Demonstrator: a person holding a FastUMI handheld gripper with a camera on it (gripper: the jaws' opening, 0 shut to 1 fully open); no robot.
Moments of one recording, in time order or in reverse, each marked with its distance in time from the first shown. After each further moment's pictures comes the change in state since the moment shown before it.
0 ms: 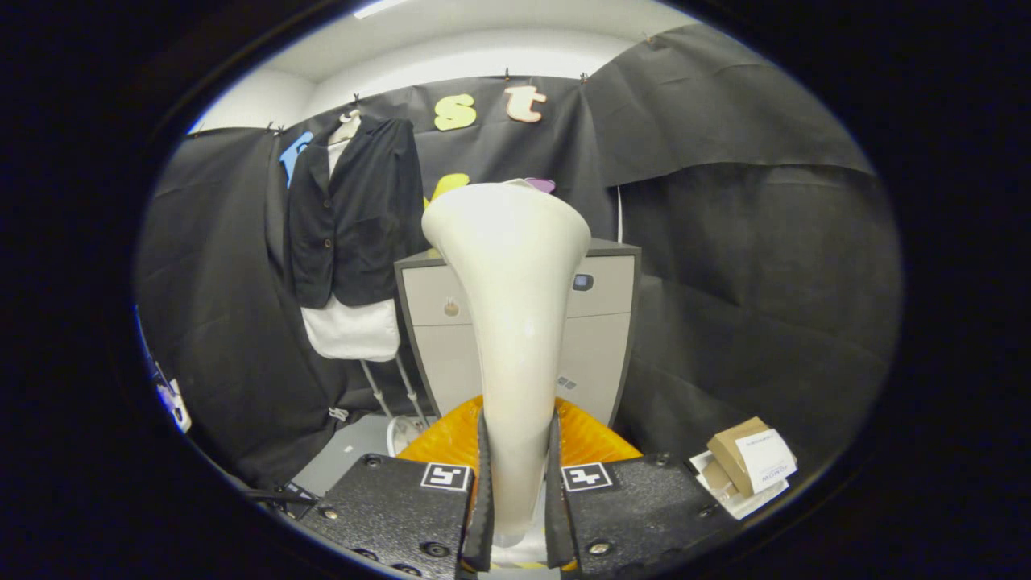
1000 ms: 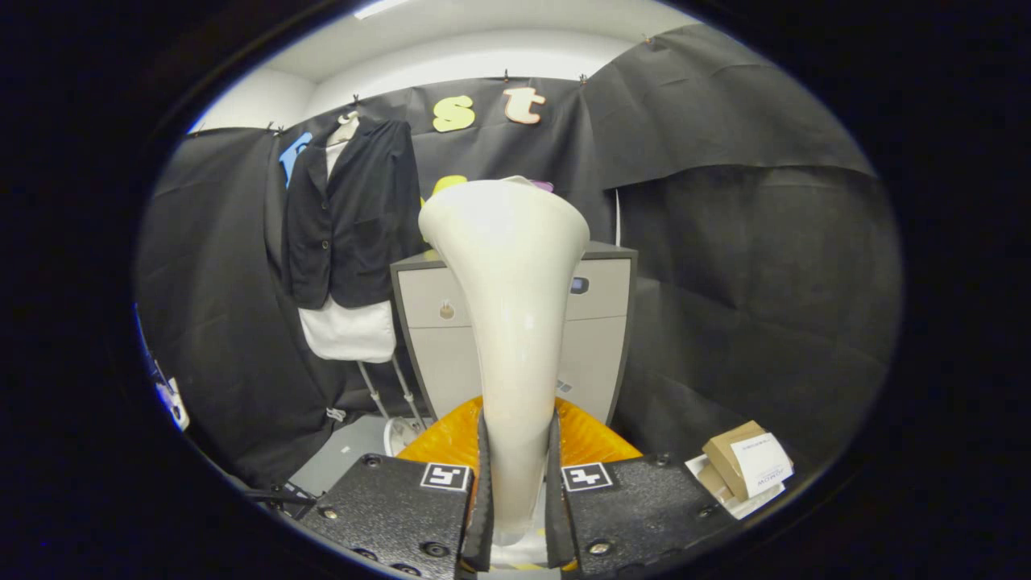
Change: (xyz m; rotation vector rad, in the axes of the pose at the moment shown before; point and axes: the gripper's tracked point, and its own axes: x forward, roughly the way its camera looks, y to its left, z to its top) arm 0.005 -0.007 0.003 -0.004 -0.008 -0.001
